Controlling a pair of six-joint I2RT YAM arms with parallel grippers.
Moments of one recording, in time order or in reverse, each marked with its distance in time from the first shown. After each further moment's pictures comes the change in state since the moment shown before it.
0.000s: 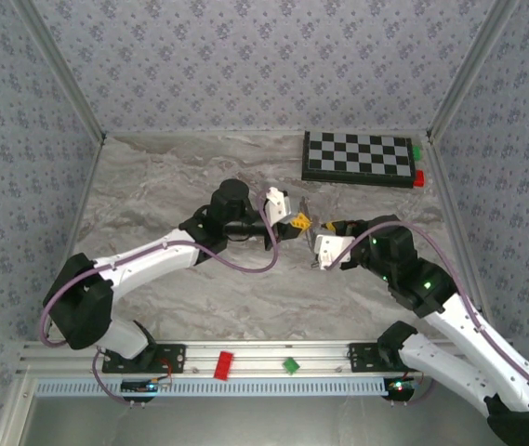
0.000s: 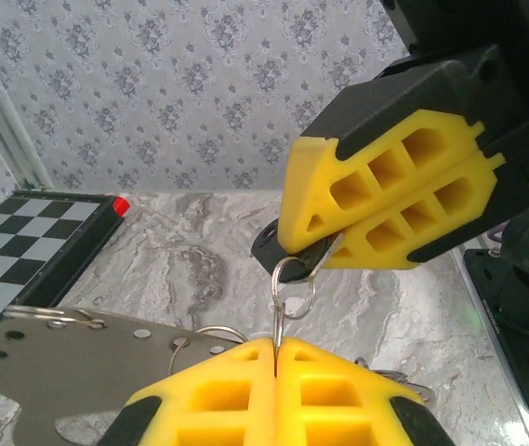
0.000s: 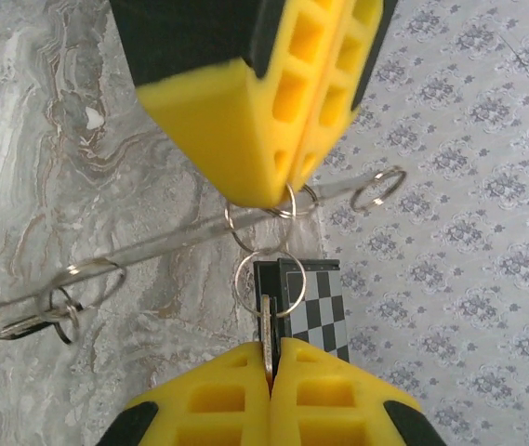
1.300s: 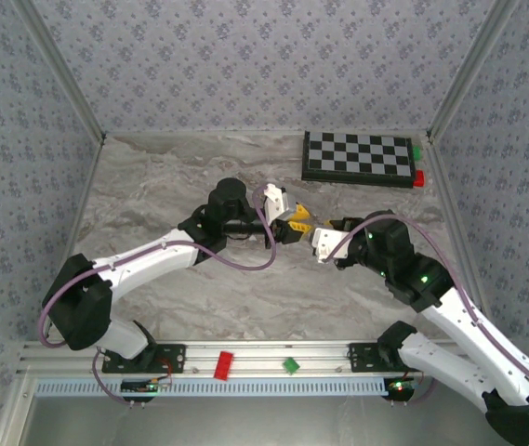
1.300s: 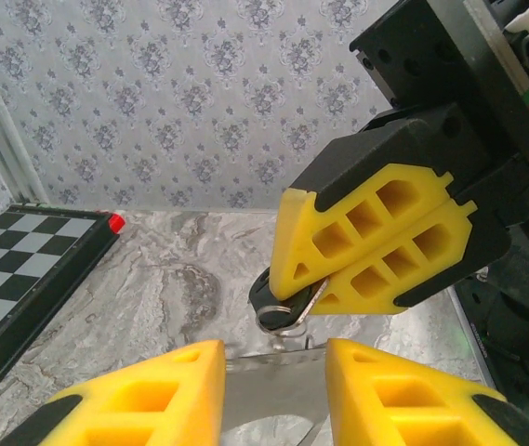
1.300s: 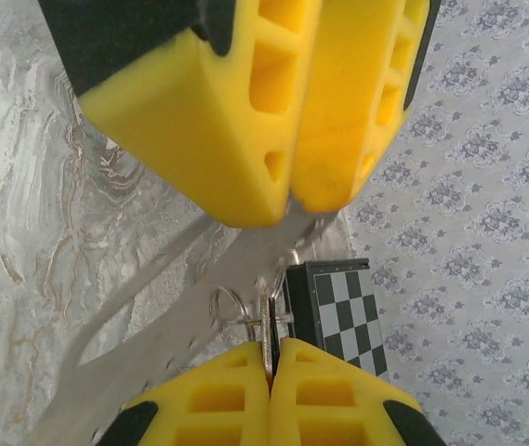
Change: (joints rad) left arm 0.001 -0.002 0.000 0.049 0.019 -0.058; right arm 0.004 0.051 0.040 -0.029 -0.023 0.097
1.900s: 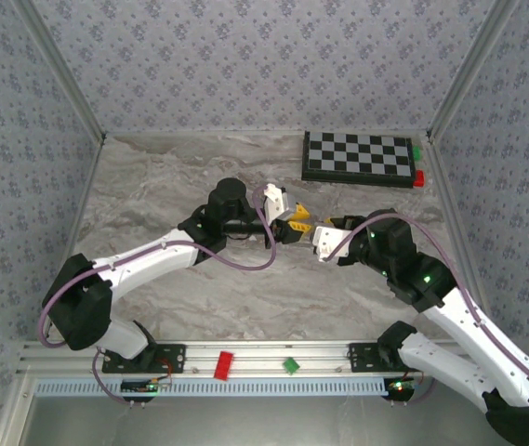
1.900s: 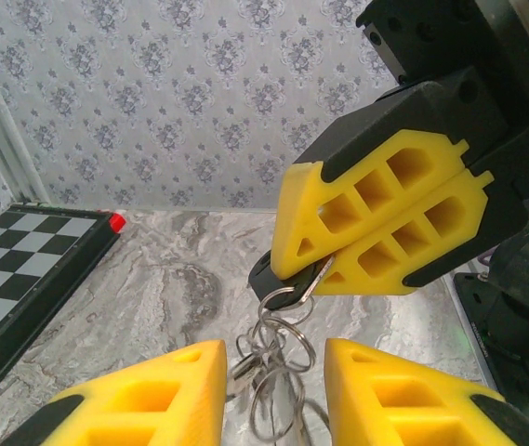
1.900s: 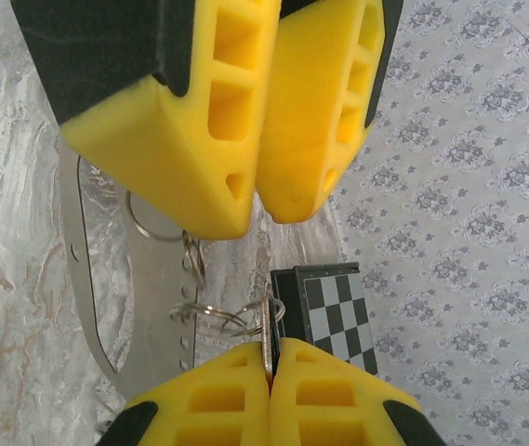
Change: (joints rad) left arm 0.005 0.000 0.000 -0.001 -0.002 0.000; right arm 0.005 0.002 0.026 -0.006 0.001 0.003
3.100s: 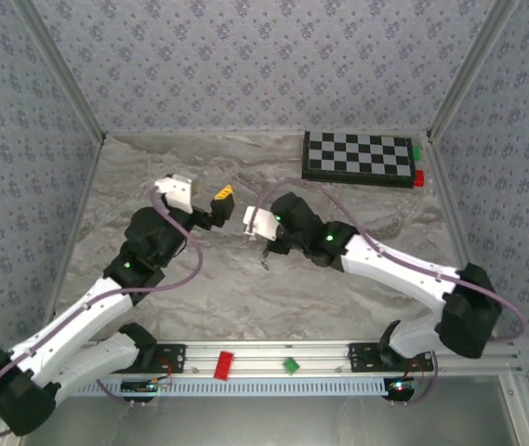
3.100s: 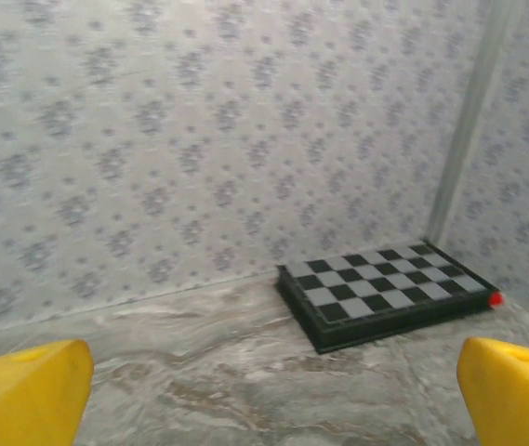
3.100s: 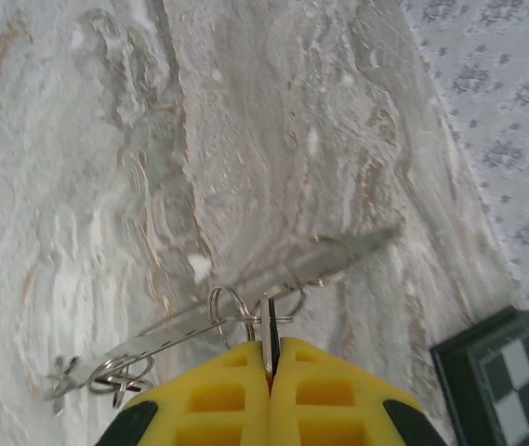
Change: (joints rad) left arm 0.175 -0.618 -0.315 -0.080 -0.863 -0.265; right arm 0.246 0.659 0.225 0.207 0.128 0.446
